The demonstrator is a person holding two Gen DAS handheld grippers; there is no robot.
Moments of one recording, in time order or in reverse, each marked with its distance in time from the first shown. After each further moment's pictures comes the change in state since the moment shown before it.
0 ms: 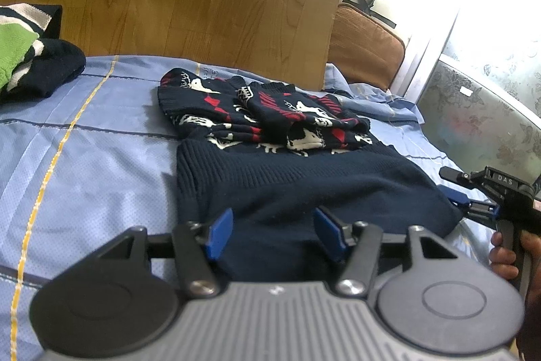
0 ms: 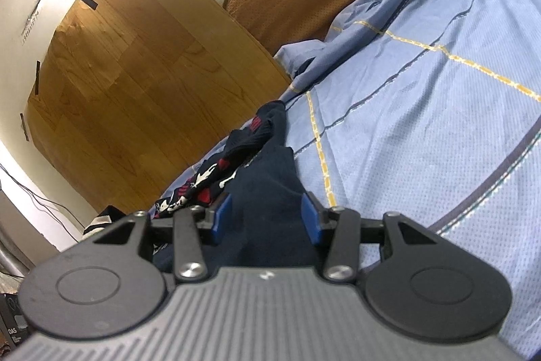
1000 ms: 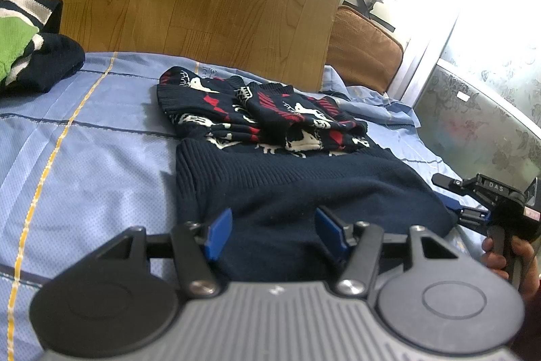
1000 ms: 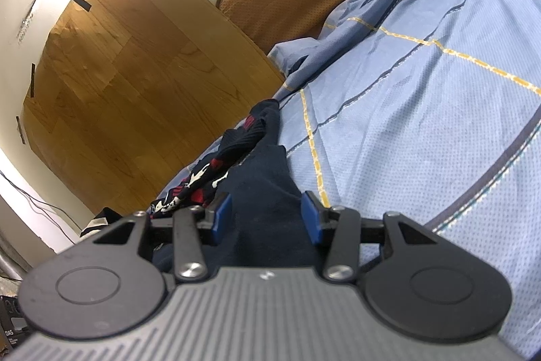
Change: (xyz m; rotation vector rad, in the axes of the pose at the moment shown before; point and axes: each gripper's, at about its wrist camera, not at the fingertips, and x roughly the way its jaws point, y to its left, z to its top) left arm -0.002 0.001 0.000 -0.018 -0.002 -0.017; right arm 0.001 -0.004 -0.002 0.015 0.001 -0.009
